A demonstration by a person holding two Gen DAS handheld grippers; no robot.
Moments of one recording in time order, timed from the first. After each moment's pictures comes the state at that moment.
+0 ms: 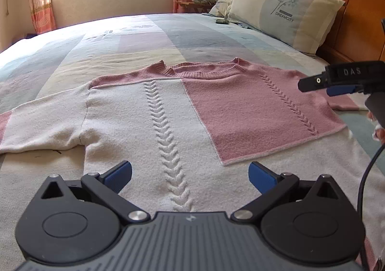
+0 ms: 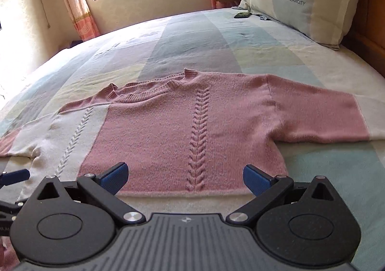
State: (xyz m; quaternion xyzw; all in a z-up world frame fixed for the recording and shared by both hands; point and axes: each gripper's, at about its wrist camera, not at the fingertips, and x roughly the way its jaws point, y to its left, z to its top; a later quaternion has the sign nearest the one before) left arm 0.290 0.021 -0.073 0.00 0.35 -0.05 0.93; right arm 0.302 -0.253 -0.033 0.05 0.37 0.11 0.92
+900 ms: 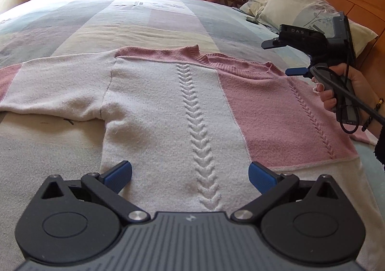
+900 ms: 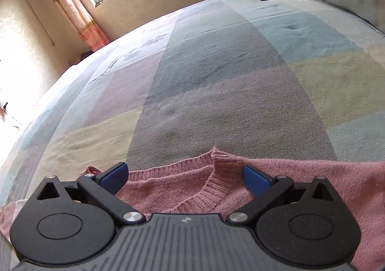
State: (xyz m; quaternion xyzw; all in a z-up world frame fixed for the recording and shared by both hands) left arm 0.306 0.061 -0.087 -0.11 0.39 -0.02 0.91; right arm 0.514 -0.227 -0.067 0.16 0.39 0.16 0.89
